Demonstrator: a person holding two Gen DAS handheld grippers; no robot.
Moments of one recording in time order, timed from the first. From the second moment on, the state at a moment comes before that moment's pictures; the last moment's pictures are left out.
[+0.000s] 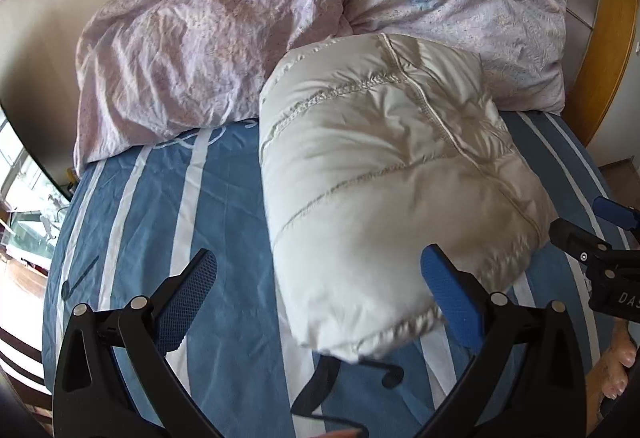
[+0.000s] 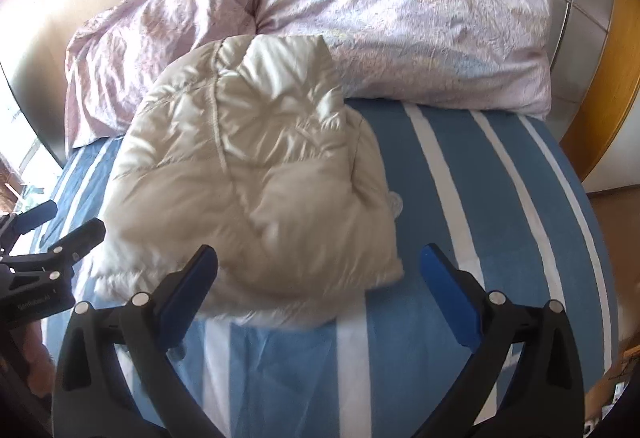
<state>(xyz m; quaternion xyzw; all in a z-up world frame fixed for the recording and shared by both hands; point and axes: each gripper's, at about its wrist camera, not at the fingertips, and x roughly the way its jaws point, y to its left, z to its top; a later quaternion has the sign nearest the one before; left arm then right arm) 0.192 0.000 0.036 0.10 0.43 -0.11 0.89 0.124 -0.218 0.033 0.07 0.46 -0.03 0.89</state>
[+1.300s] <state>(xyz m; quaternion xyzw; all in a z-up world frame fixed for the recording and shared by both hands) 0.110 0.027 0.054 0.09 0.48 -0.09 0.87 0.050 -0.187 0.043 0.04 0.52 -0.03 0.85</state>
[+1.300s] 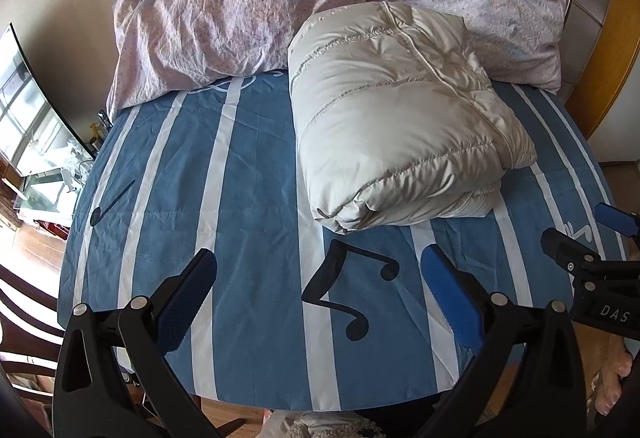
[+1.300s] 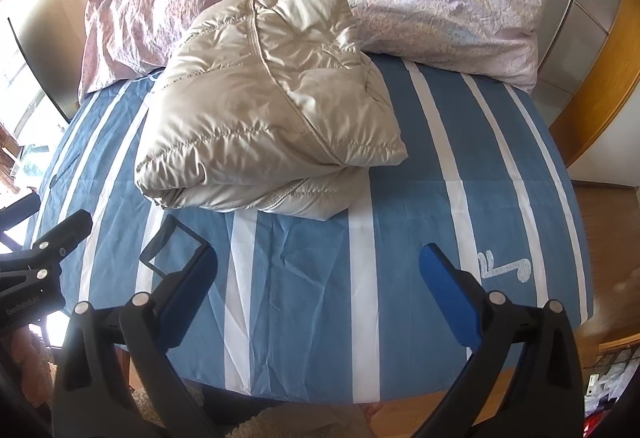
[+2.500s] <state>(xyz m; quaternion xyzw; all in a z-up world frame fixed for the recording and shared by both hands) 0.107 0.022 0.046 0.09 0.49 -0.10 0.86 0.047 -0.191 0.038 0.03 0.53 -0.04 0.85</state>
